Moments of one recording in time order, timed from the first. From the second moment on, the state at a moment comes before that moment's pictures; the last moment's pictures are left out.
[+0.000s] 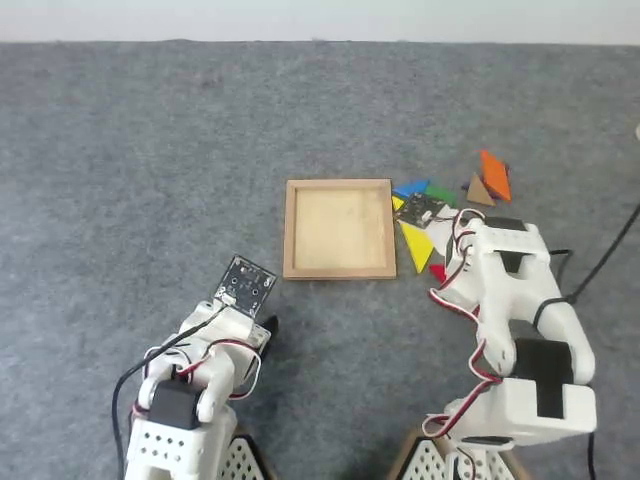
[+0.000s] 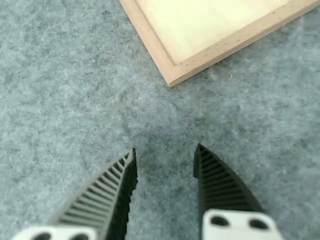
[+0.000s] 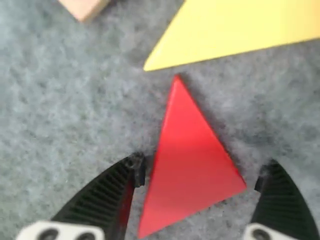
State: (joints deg) left arm 5.4 -103.1 97.2 72.0 -10.1; right arm 1.5 1.8 38.7 55.7 53.9
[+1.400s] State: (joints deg) left arm 5.4 -103.1 97.2 72.0 -10.1; right arm 12.4 -1.8 33.8 55.0 8.3
